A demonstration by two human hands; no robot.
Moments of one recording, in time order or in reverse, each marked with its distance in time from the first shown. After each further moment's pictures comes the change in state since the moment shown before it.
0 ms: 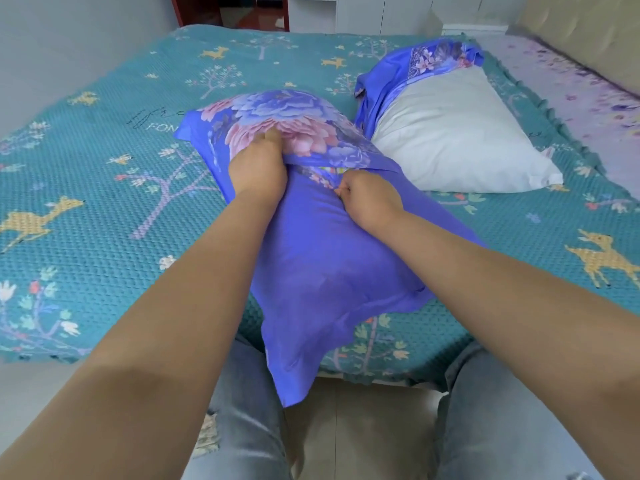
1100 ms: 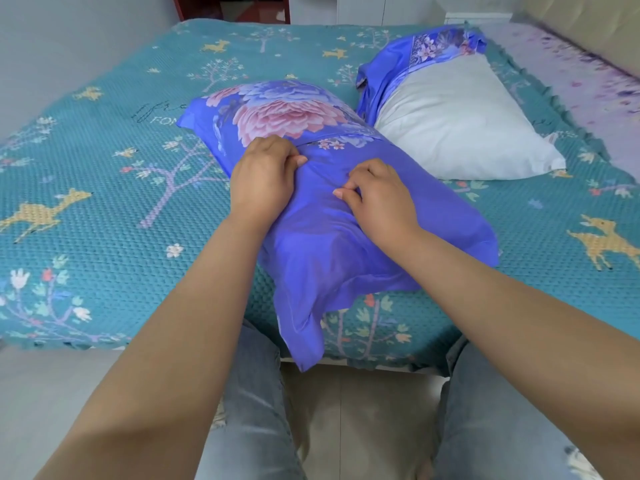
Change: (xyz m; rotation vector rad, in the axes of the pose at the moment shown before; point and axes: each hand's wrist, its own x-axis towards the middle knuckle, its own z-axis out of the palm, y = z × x) left_hand -0.052 -0.007 -0.011 -0.306 0.156 0.205; right_hand -0.053 -0.002 0.002 0.173 0.297 -0.100
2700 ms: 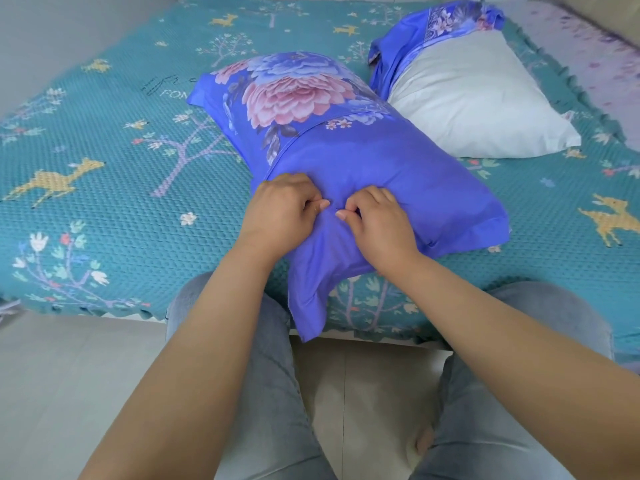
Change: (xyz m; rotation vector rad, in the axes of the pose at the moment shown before) left_hand -0.085 0.004 -0.016 -0.053 -0.221 0.141; right_hand -0.072 -0.017 0.026 -0.017 0.027 -0.083
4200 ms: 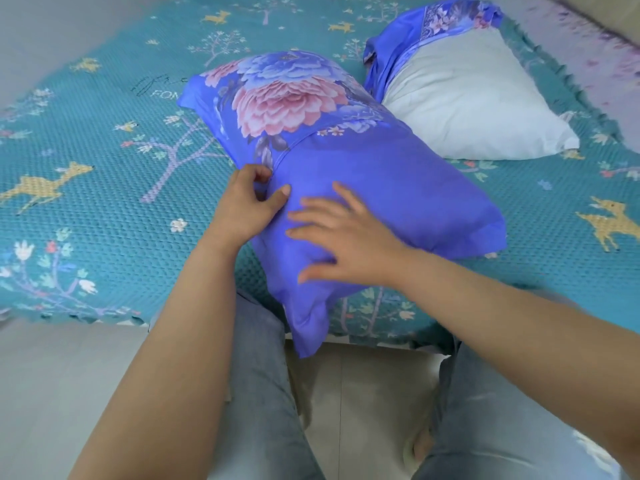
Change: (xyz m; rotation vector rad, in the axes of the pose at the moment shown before) left_hand 0.012 -0.044 0.002 -0.440 -0.035 -0.560; right_hand 0.012 -0.003 -0.006 -0.102 -0.248 -0.601
